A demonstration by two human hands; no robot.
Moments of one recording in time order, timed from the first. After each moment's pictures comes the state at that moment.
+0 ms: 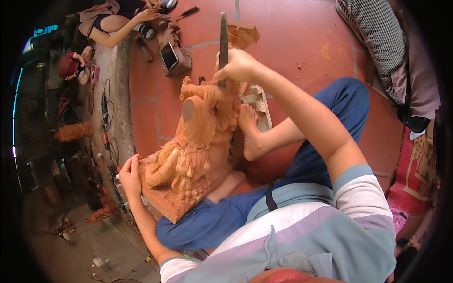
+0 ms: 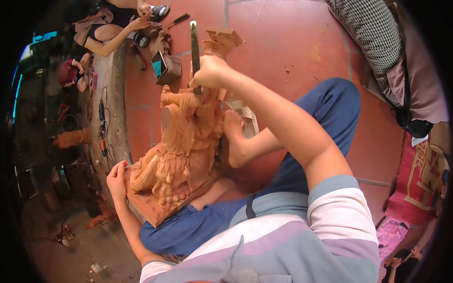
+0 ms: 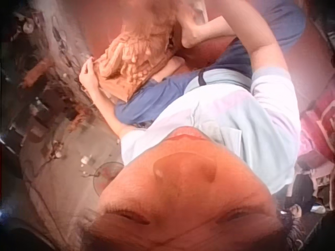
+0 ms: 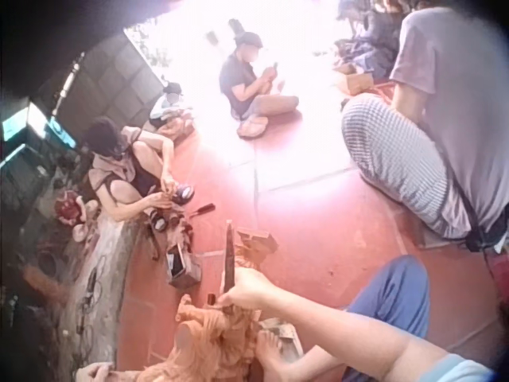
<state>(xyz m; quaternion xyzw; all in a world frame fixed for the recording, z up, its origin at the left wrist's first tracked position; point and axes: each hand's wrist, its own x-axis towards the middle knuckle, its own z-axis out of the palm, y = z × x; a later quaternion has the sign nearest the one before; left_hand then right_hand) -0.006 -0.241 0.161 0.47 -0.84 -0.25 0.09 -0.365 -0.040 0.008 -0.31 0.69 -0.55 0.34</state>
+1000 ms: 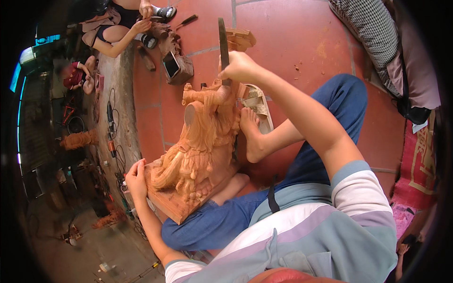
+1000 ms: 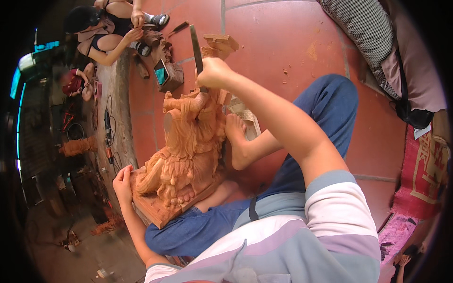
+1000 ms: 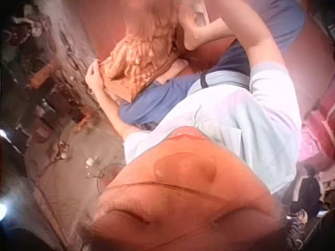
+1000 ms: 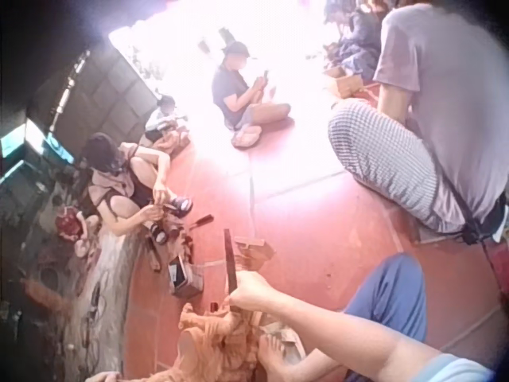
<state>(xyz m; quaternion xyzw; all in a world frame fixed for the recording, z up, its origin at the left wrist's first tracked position) 0.004 -0.245 0.155 0.47 -0.85 -0.24 0.08 -0.365 -0.032 0.004 -0.28 0.71 -0.56 0.32</state>
